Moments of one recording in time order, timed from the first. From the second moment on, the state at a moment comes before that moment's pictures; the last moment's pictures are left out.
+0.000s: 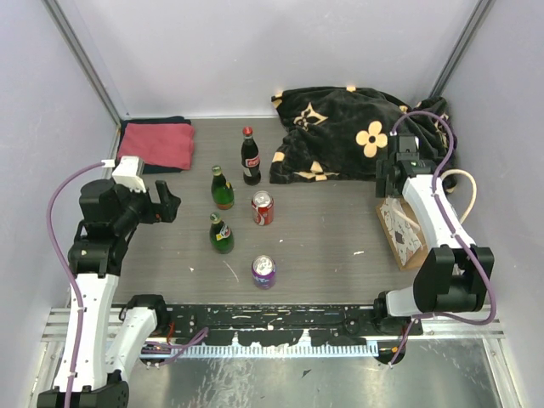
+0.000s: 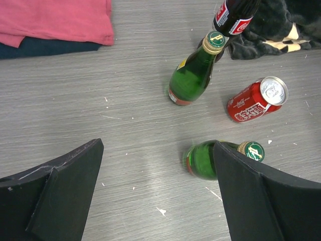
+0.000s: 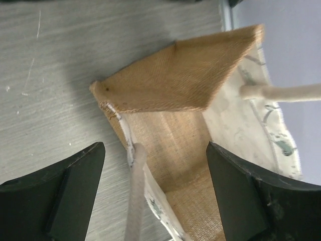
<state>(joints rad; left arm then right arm) 0.00 0.71 0.92 -0.63 0.24 -0.06 0.00 1.39 1.20 -0.78 0.43 0.04</state>
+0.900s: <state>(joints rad) 0.00 0.70 0.91 -0.63 0.28 -0.09 0.25 1.25 1.20 -0.92 0.44 0.29</state>
